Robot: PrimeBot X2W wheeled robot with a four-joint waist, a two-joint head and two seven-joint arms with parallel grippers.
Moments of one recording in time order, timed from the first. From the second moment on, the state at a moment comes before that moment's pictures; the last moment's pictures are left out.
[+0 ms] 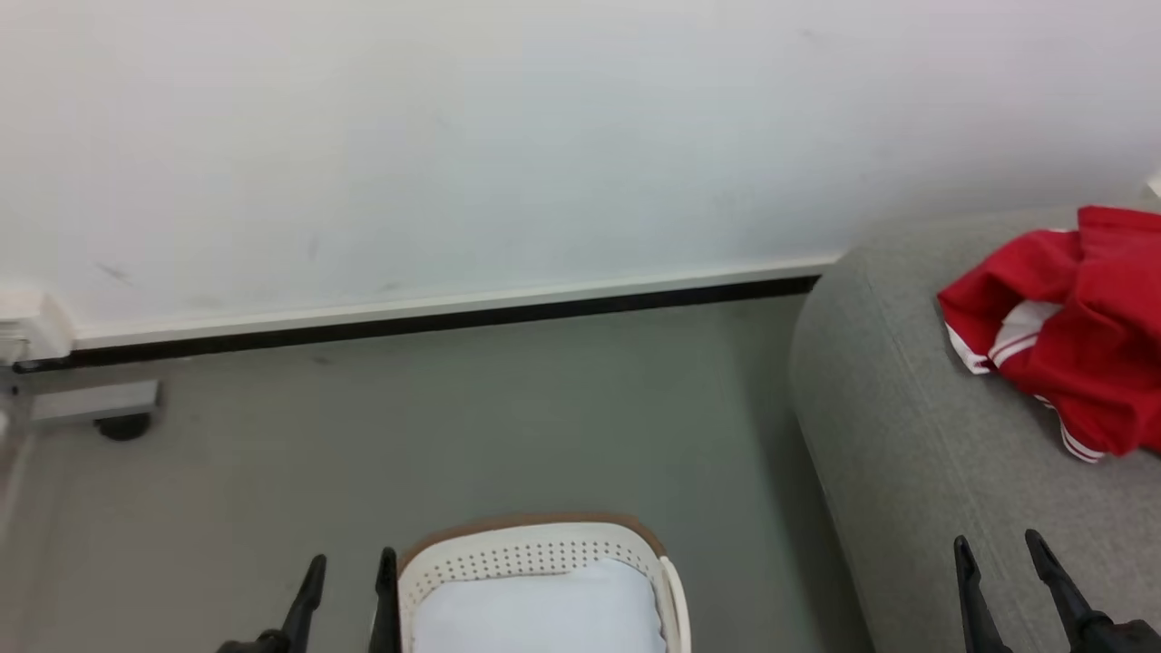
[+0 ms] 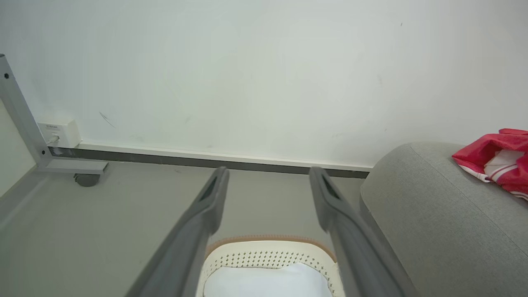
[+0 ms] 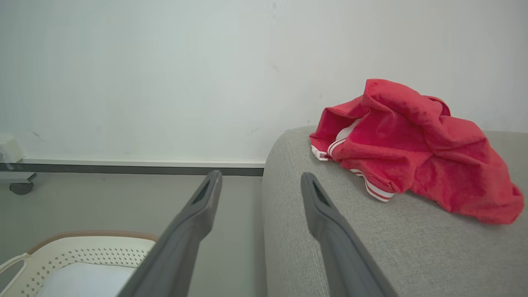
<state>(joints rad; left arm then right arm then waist) 0.06 0.08 -0.13 0.13 -0.26 0.04 -0.26 0.01 -0.09 -0.02 0.26 0.13 0.13 -0.26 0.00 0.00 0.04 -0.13</state>
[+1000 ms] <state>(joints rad) 0.08 0.04 -0.07 0.23 -0.41 0.00 -0.20 0.02 -0.06 -0.04 0.33 0.34 0.13 -0.20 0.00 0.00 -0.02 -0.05</state>
